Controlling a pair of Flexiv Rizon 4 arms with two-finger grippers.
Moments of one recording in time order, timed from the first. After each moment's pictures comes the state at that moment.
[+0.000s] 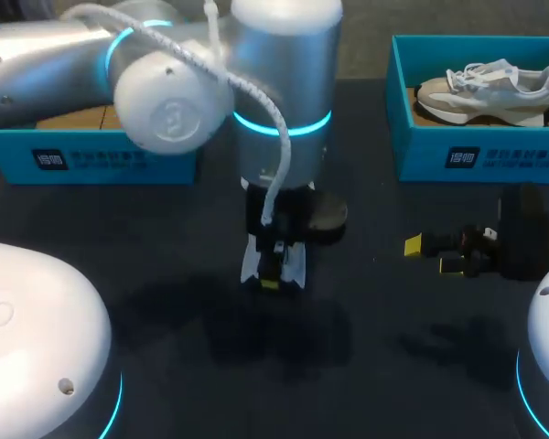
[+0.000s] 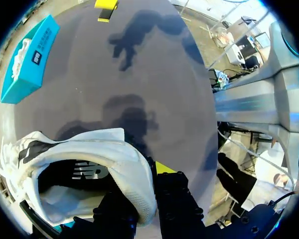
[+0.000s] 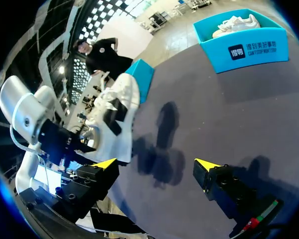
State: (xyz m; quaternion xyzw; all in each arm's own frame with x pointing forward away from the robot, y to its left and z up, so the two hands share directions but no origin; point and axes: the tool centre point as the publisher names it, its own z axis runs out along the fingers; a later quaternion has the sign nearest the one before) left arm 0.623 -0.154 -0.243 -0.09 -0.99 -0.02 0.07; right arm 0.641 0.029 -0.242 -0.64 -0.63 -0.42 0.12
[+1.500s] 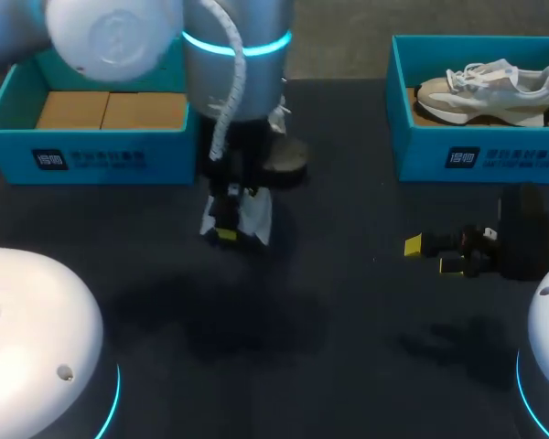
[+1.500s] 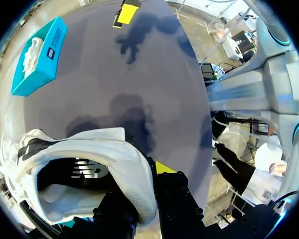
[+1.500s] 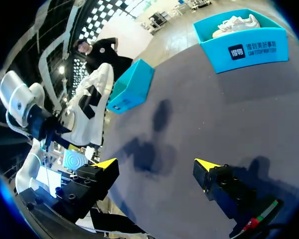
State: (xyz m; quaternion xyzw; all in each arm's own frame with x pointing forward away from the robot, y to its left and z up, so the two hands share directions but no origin) left arm 0.652 -0.097 -0.173 -0.10 -0.99 -0.03 0.07; right arm 0.641 0.029 -0.242 -0.64 -0.63 -0.42 0.12
